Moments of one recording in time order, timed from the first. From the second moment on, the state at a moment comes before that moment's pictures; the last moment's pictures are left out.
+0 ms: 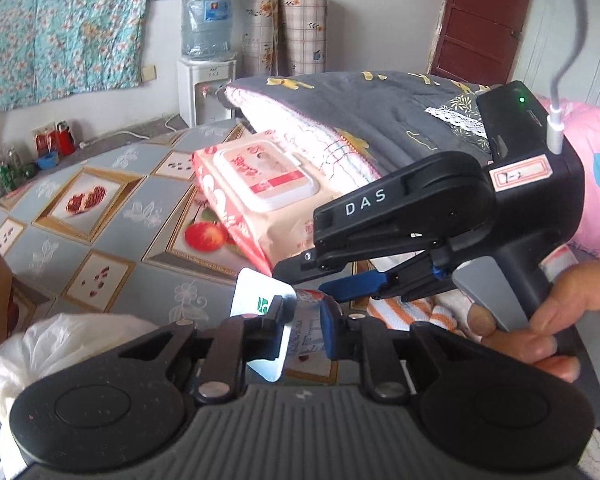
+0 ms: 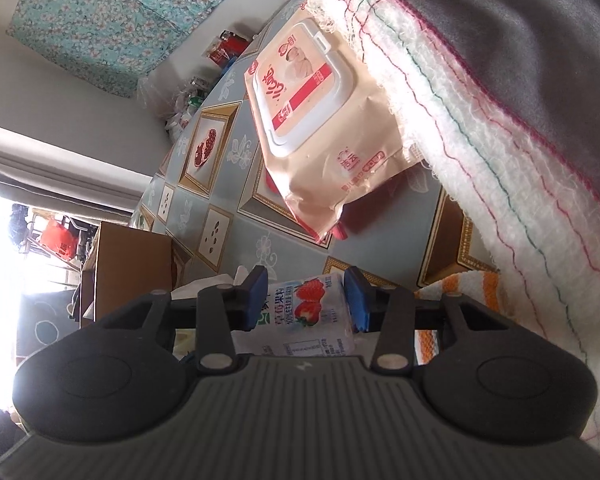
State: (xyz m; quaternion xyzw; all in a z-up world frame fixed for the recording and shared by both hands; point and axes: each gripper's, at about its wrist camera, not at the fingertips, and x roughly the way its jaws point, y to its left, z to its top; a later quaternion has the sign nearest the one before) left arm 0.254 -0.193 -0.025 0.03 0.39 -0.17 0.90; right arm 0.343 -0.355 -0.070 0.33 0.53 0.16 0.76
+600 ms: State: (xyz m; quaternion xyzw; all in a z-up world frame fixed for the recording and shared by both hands) left arm 0.272 -0.221 -0.035 0.01 0.38 -0.22 0.90; right arm 0.341 -0.403 -0.049 0.34 0.48 0.14 0.80
